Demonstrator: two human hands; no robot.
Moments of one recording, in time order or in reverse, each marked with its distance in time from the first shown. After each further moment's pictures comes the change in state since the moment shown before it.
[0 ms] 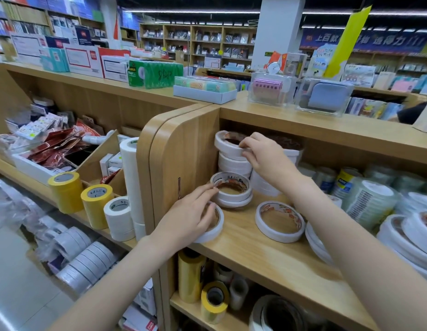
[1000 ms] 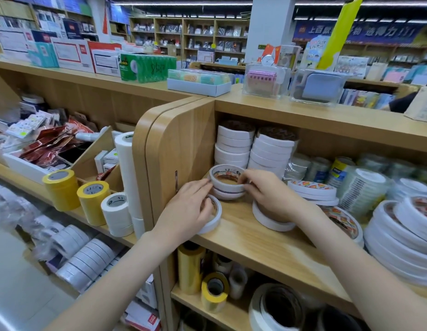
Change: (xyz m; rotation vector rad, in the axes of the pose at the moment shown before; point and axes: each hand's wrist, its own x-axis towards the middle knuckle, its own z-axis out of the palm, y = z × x) left_hand -0.001 0.004 0.002 0.076 0.034 -0.032; right_hand -0.065 -0.003 0.014 0.195 -0.283 0.024
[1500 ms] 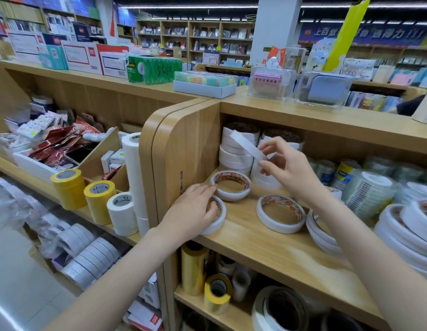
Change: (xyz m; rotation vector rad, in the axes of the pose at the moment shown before) left_hand 0.005 0.001 -0.002 0.027 -0.146 -0.054; right_hand -0.001 0.000 -0.035 0.375 0.309 0.042
